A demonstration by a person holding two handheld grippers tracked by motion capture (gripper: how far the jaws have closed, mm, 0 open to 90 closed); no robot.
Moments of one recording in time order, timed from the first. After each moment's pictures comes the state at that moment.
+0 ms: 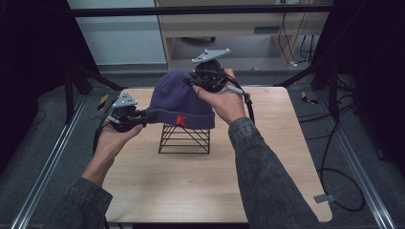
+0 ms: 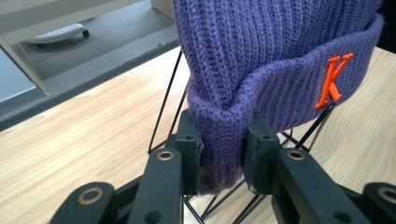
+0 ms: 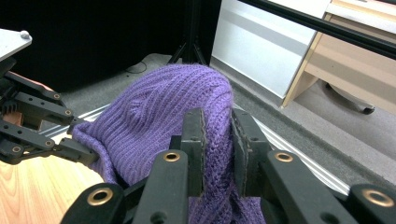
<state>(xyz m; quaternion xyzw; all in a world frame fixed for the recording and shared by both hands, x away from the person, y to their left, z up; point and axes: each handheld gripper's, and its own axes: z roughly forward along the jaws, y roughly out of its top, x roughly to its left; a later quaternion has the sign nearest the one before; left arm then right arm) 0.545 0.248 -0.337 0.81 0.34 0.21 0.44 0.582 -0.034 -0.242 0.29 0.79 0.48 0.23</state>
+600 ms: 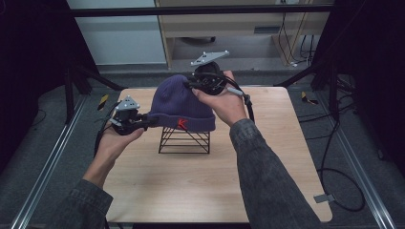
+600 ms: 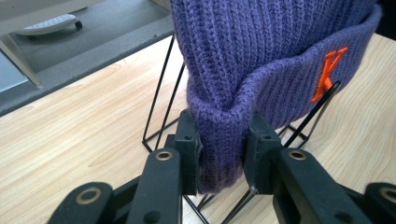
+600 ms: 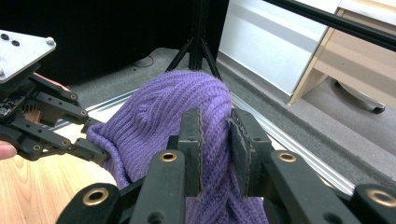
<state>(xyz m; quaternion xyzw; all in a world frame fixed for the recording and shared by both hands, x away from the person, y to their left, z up) 0.545 0.248 -0.348 0.81 0.34 0.20 0.43 0.578 -0.033 -0.245 0.27 0.80 0.48 0.22</state>
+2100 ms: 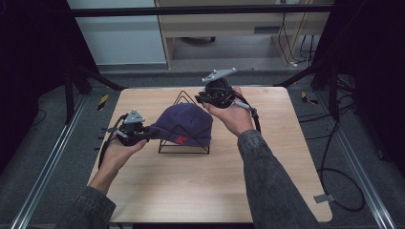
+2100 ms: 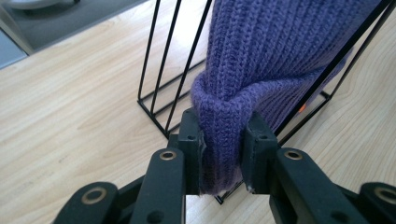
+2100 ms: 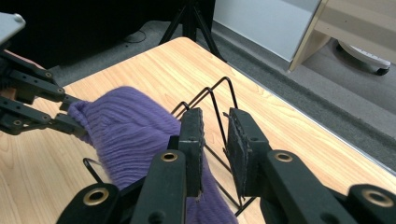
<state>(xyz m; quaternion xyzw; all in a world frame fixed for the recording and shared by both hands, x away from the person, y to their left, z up) 0.543 0.250 -0.400 0.83 0.35 0.19 0.38 0.583 -0.057 -0.297 0.31 0.82 0.45 0.20</state>
